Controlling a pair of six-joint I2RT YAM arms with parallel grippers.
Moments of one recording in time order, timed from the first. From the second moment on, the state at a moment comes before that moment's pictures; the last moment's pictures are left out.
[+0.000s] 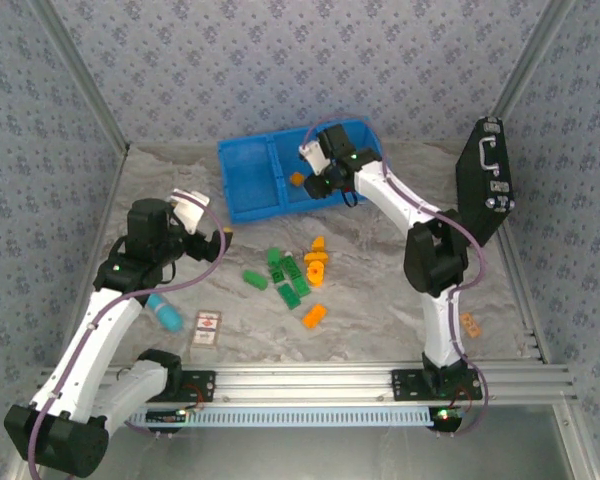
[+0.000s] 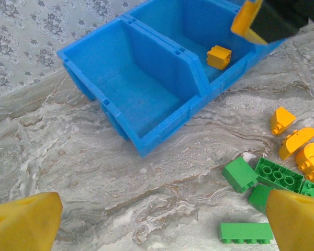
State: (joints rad) left arm -0.27 0.89 0.90 -0.54 0.14 0.20; right arm 0.49 2.10 1.94 -0.74 -0.07 -0.19
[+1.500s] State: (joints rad) left arm -0.26 0.85 0.90 -0.54 0.14 0.19; right arm 0.57 1.96 1.56 -0.77 0.05 0.40
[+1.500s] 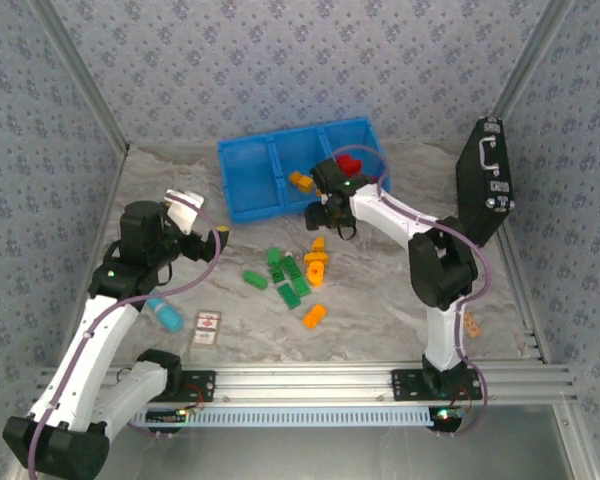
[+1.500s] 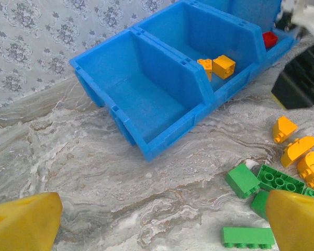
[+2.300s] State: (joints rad) left arm -0.26 0.87 0.90 -0.56 0.14 0.19; right arm 0.60 2.04 1.45 -0.68 -0.02 0.47
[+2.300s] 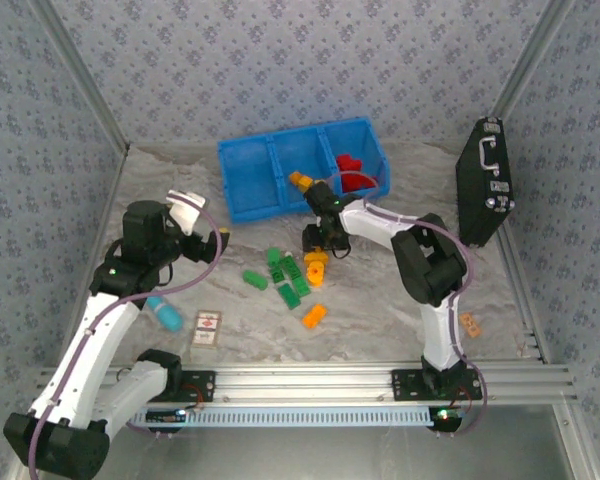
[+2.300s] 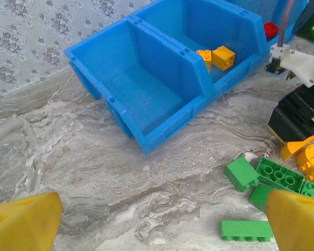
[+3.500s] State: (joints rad) left arm -0.26 0.91 0.90 -0.56 0.11 0.19; right arm 0.49 2.38 2.37 -0.93 -0.01 0.23
